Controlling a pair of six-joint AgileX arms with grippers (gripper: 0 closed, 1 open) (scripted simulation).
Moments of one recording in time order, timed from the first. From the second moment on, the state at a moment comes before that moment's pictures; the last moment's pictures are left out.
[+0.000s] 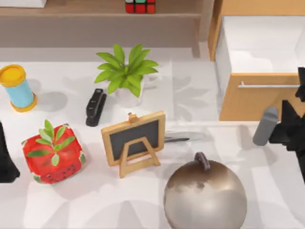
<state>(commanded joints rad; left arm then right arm) 0.00 0.00 0.00 0.00 0.00 0.00 0.32 1.99 0.28 1.70 0.35 -1.56</state>
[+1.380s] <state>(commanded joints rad) 0.00 0.00 0.00 0.00 0.00 0.00 0.31 1.99 0.31 1.68 0.34 -1.56</state>
